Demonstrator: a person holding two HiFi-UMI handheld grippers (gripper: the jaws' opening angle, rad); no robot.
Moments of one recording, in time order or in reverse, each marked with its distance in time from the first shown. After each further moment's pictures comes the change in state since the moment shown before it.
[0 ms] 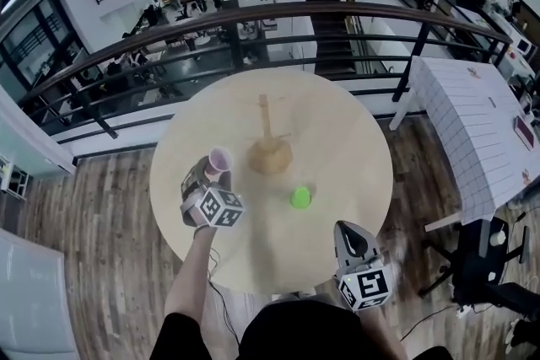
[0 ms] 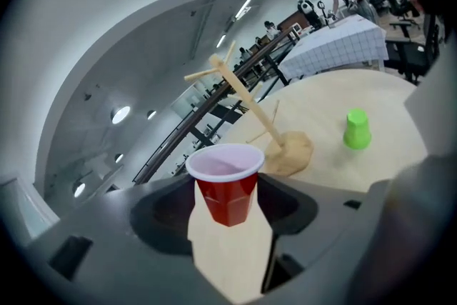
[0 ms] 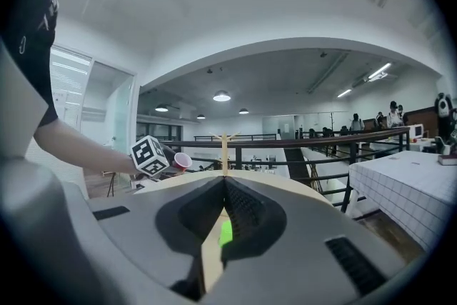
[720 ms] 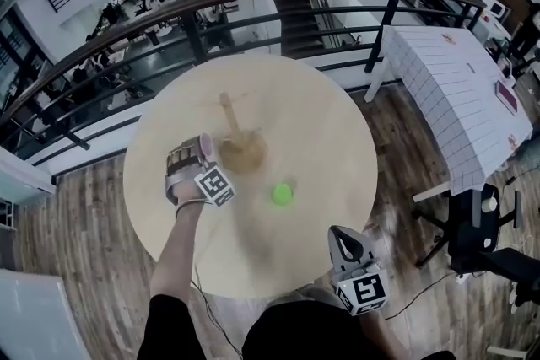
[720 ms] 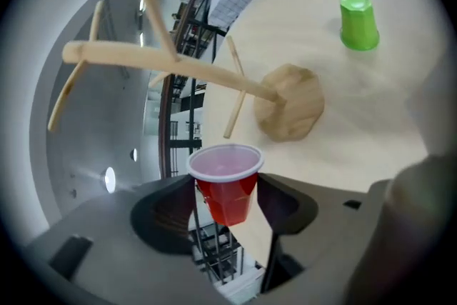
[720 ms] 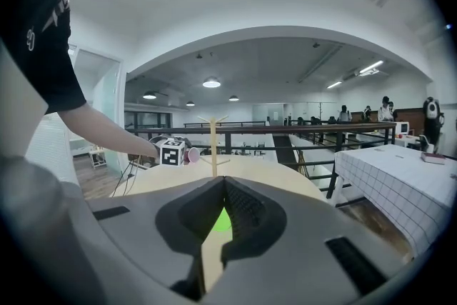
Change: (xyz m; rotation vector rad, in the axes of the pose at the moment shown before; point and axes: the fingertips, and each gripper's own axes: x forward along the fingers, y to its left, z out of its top) left arm 0.124 -0.019 0.025 0.708 0.186 0.039; right arm 0.005 -0.023 -0.030 0.022 0.119 -0.088
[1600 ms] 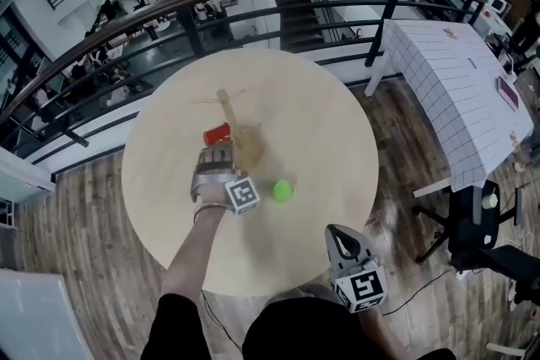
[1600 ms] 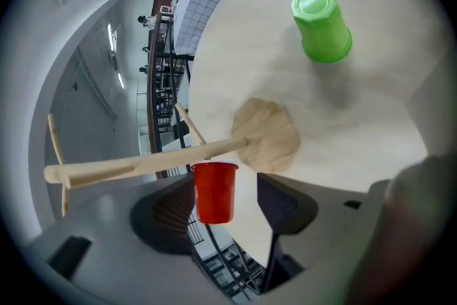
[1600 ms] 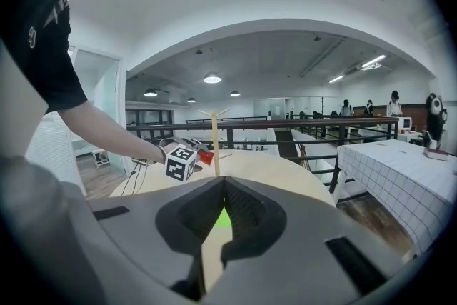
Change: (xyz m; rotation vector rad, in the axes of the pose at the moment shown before) left arm -0.024 -0.041 0.093 0.229 -0.174 0.021; right arm 0.011 0.000 -0.012 0.016 0.039 0.018
